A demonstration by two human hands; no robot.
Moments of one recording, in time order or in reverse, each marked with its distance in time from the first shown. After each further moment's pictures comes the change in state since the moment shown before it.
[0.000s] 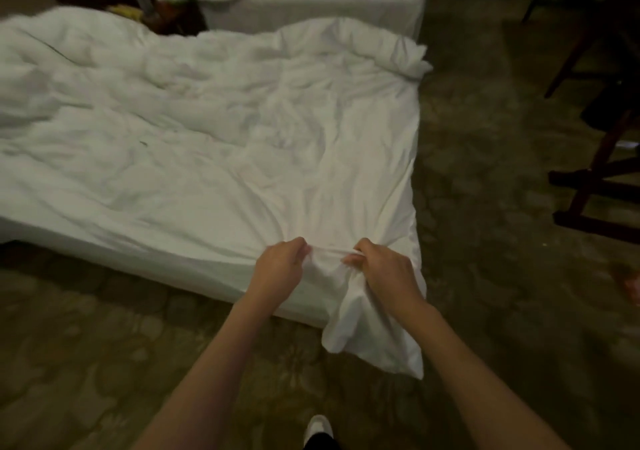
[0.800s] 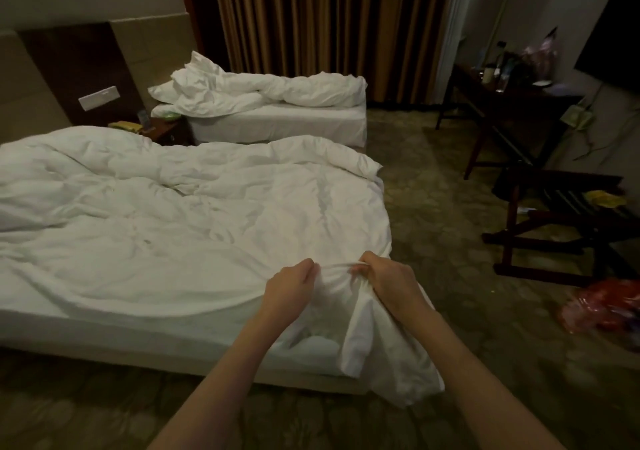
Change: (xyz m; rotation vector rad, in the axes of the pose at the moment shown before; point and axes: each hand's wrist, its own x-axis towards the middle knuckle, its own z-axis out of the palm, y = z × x) left_hand -0.092 0.041 -0.181 -0.045 0.005 0.128; right_hand -0.079 -0.160 -0.089 -0.157 0.299 -0.029
